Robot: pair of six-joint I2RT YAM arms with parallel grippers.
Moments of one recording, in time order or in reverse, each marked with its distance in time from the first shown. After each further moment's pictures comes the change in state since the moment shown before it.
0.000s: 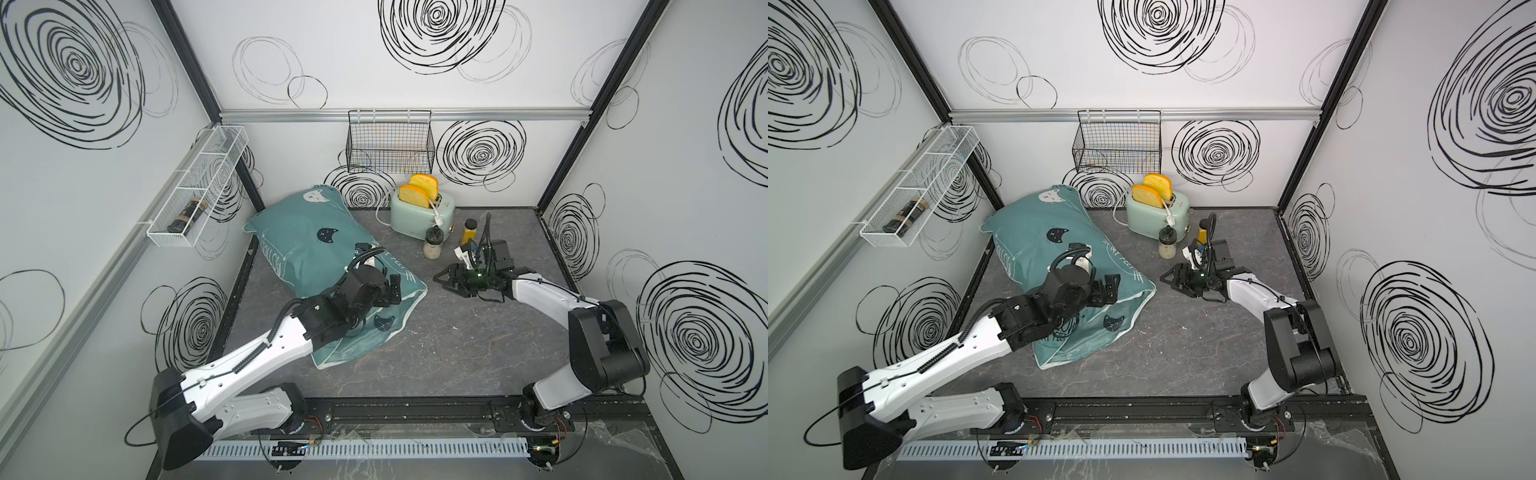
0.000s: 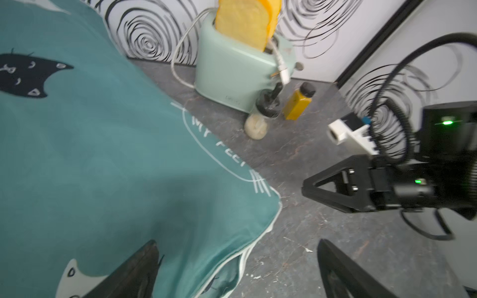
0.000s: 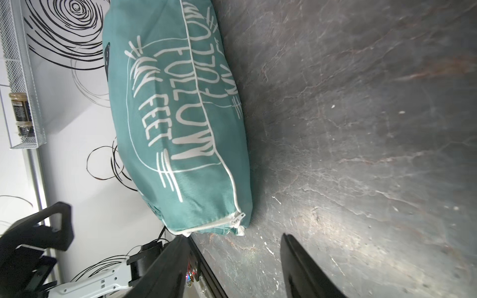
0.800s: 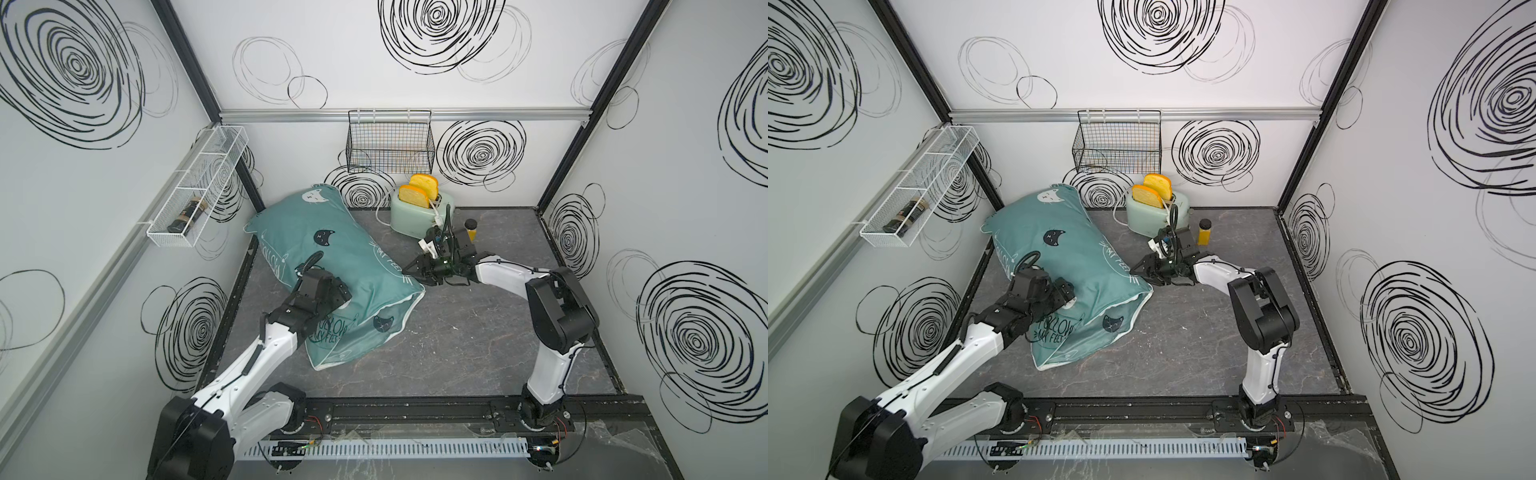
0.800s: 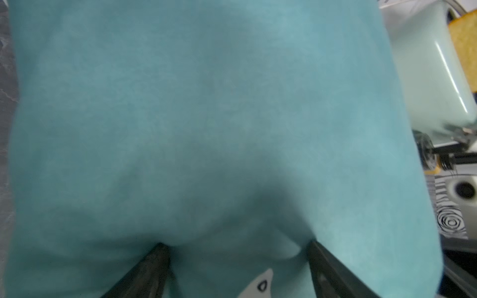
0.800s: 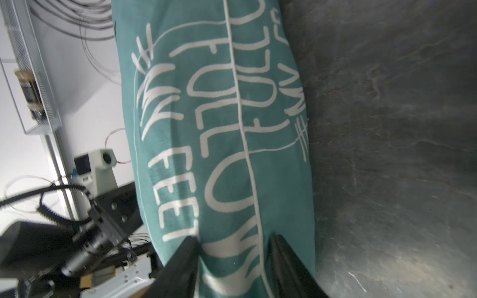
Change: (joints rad) left arm 0.545 -0.062 -0.340 0.103 0.313 -0.232; right arm 0.171 0.299 0.277 0.093 -0.055 0.112
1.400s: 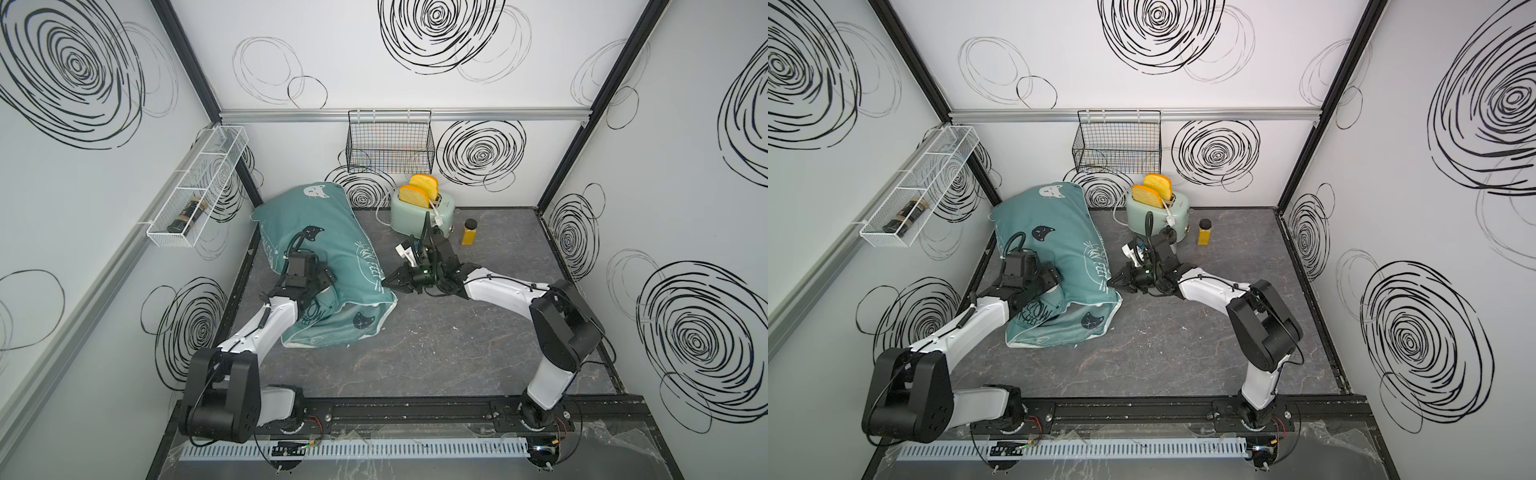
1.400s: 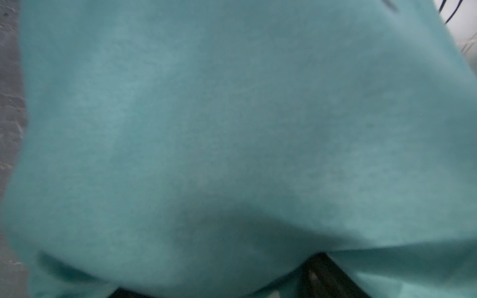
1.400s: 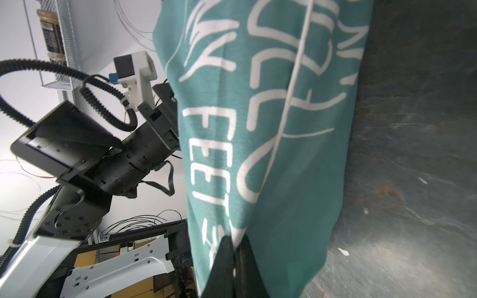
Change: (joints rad) left arm 0.227 0.237 0.081 0.193 0.035 0.219; right arm 0.228 -0.117 -0.054 0.163 0.101 0.174
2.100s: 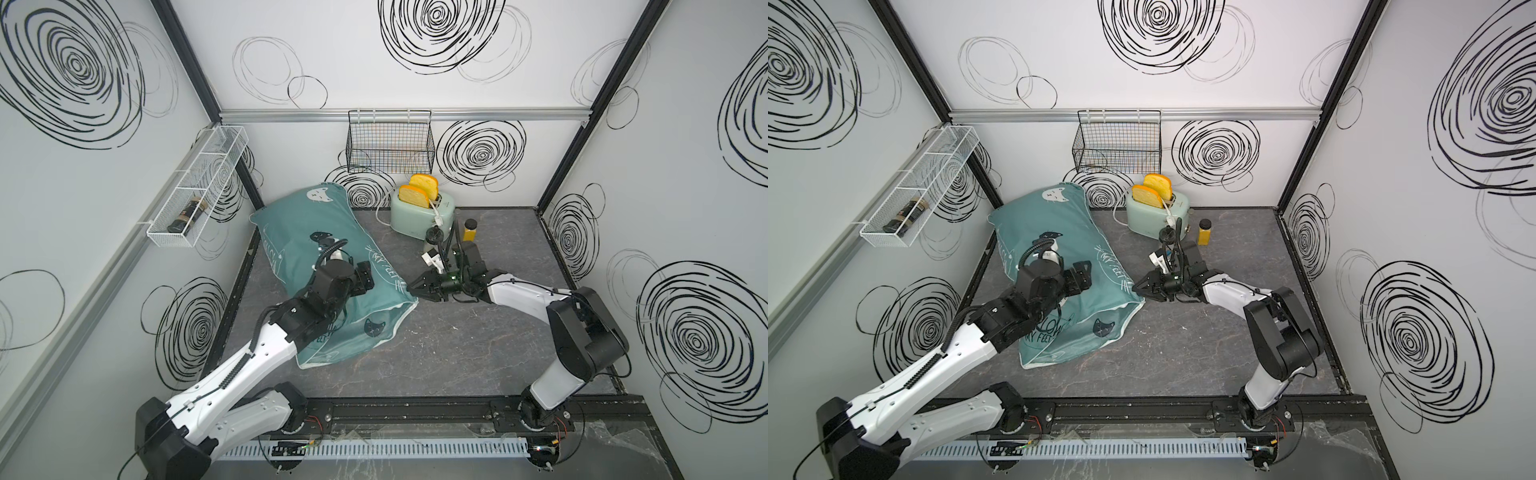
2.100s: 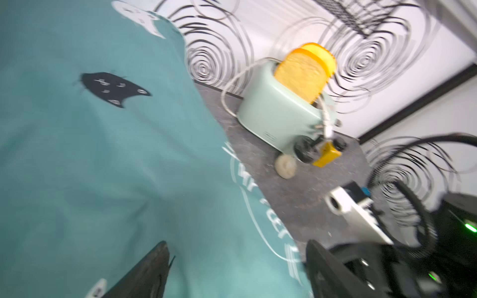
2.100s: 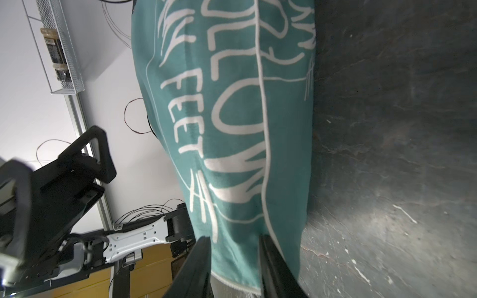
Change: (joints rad) left arm -0.640 -0.307 0.171 -0.225 -0.326 -0.053; right arm -0.201 -0.090 -0.193 -0.068 -0.184 -0.120
